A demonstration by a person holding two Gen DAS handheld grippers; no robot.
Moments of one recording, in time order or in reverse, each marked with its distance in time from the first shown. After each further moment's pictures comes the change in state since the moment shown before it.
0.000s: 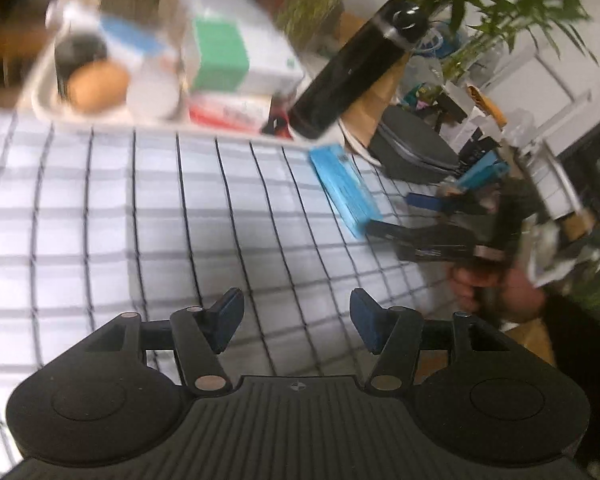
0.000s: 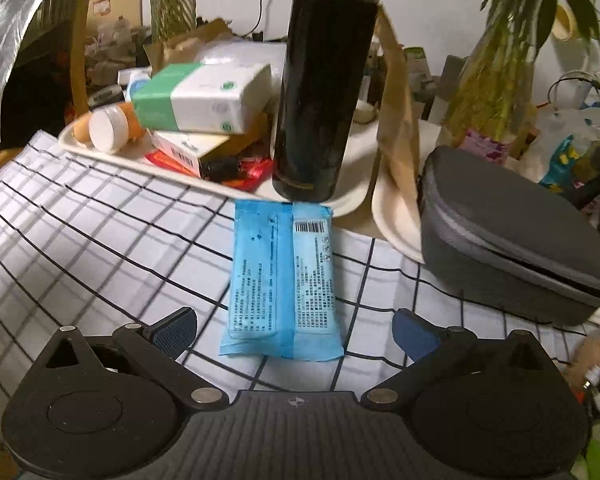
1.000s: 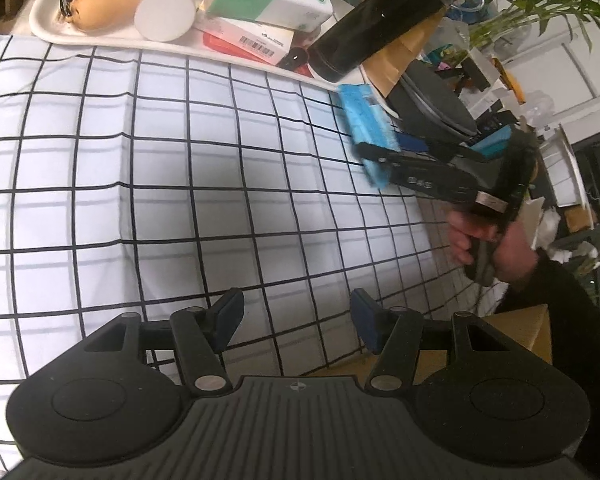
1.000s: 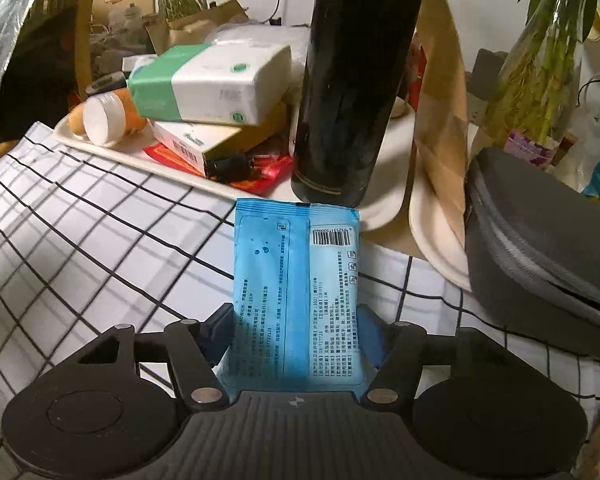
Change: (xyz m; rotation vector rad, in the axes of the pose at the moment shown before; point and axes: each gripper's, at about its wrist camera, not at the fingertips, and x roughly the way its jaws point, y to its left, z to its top) left arm 0.026 0.012 -0.004 -0.077 0.158 -0.001; right arm 0.035 0.005 0.018 -0.022 0.007 0.052
